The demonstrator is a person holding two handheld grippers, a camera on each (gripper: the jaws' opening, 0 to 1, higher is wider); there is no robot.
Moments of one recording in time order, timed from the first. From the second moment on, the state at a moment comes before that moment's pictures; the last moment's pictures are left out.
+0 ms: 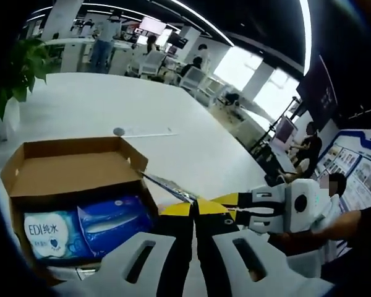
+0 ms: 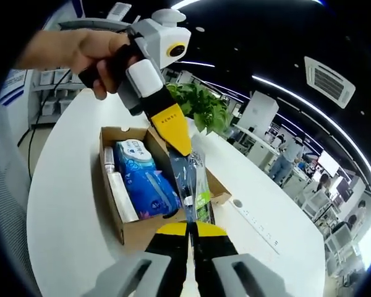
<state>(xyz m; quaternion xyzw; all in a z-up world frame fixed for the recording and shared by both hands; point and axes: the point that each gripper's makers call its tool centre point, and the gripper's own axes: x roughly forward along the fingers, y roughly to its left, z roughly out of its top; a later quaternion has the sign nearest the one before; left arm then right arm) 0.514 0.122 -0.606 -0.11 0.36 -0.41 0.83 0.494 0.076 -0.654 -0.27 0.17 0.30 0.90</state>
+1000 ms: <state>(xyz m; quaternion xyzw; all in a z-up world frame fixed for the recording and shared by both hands) 0.497 0.077 -0.665 -0.08 0.41 -0.41 0.81 0.479 0.041 -0.723 -0.26 0.22 0.29 0.89</state>
